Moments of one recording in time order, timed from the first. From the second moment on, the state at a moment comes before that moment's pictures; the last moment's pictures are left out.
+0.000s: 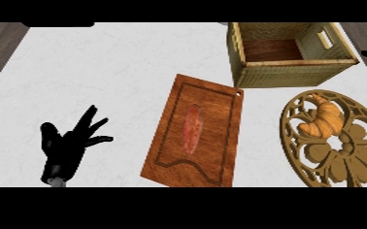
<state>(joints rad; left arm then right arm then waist) 0.06 0.36 -0.21 -1.45 0.31 0.15 0.18 -0.32 -1.02 0.06 -1.69 0.00 0.57 0.66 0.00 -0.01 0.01</state>
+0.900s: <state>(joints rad) 0.07 0.34 -0.19 -1.47 0.28 0.16 0.19 -0.25 -0.85 0.12 -1.57 0.27 0.45 0.47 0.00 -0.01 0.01</state>
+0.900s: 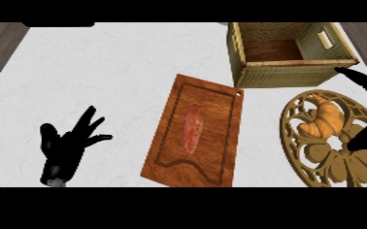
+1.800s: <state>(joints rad) 0.07 0.33 -0.16 -1.45 0.26 0.13 0.18 -0.27 -0.73 0.19 -1.40 0.44 0.43 0.42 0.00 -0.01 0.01</state>
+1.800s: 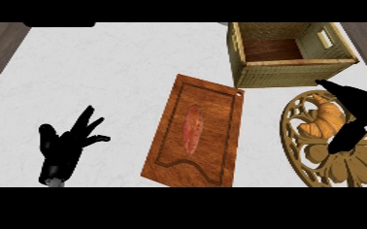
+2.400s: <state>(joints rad) 0.07 0.32 -0.15 -1.46 0.23 0.13 0.20 -0.27 -0.69 0.17 -1.31 0.52 0.39 0.33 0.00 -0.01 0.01</state>
